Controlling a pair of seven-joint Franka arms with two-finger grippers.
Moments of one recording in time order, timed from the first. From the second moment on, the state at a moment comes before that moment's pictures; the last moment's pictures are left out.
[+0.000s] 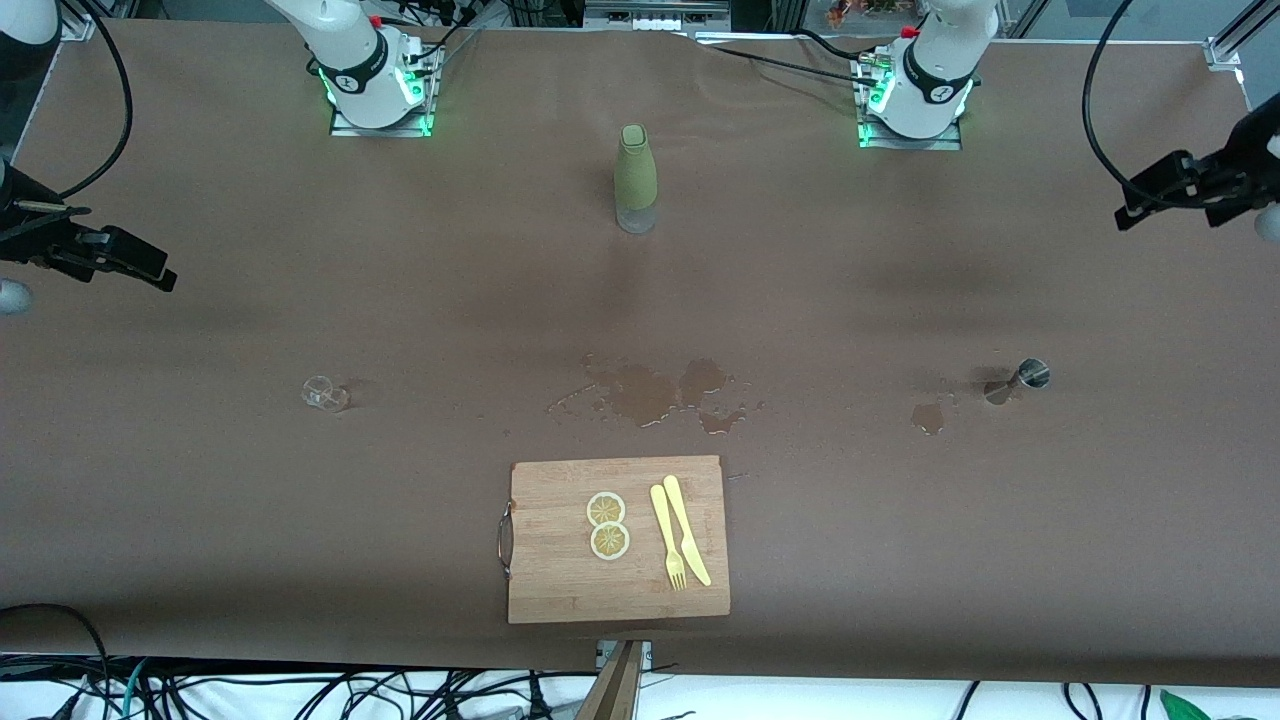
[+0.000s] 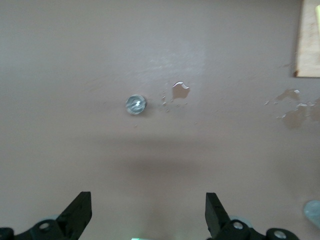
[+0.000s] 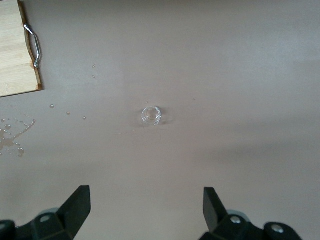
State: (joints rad) left arm 0.57 -0.06 -0.53 -1.57 0.00 1.46 -0.05; right arm 0.09 0.08 -0.13 -1.58 0.03 1.65 0.08
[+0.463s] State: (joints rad) left arm 0.57 -0.14 -0.53 -1.68 -0.02 1.57 -0.05; right arm 0.09 0.08 -0.13 -1.58 0.03 1.66 0.08
